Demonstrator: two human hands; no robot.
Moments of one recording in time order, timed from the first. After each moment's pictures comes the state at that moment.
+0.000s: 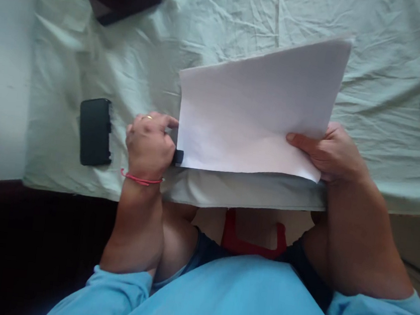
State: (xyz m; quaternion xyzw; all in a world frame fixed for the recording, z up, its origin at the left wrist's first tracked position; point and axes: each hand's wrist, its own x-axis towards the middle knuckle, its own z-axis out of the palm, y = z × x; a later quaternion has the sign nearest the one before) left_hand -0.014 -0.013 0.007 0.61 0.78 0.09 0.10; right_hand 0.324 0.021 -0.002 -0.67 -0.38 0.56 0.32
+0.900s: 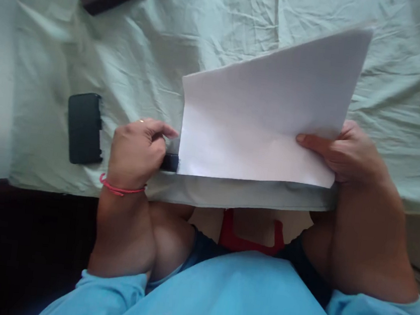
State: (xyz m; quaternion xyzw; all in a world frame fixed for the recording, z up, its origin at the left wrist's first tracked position) left_hand -0.015 -0.025 0.027 0.63 0.76 0.06 0.14; right_hand 0.346 0.019 0.005 -0.69 -0.40 0.54 0.28
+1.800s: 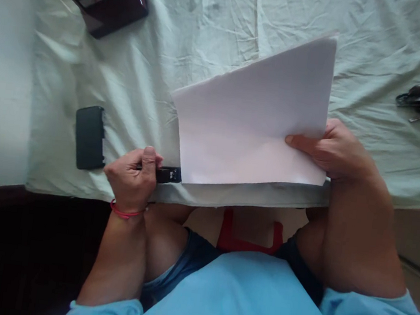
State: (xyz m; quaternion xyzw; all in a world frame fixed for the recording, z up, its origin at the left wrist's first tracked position) left_hand -0.028 -0.078 -0.002 0.61 0.74 0.26 0.09; right_hand 0.352 0.025 0.008 -0.65 -0.42 0.58 0.24
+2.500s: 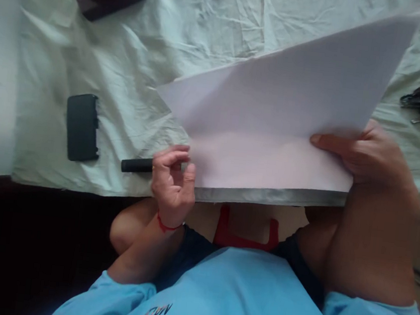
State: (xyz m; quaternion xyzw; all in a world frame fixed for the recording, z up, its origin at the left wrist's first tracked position) left_hand 0.052 -0.107 -0.035 0.60 0.62 0.47 0.18; right_hand 0.378 0.018 0.012 -0.72 -0.38 0.50 0.28
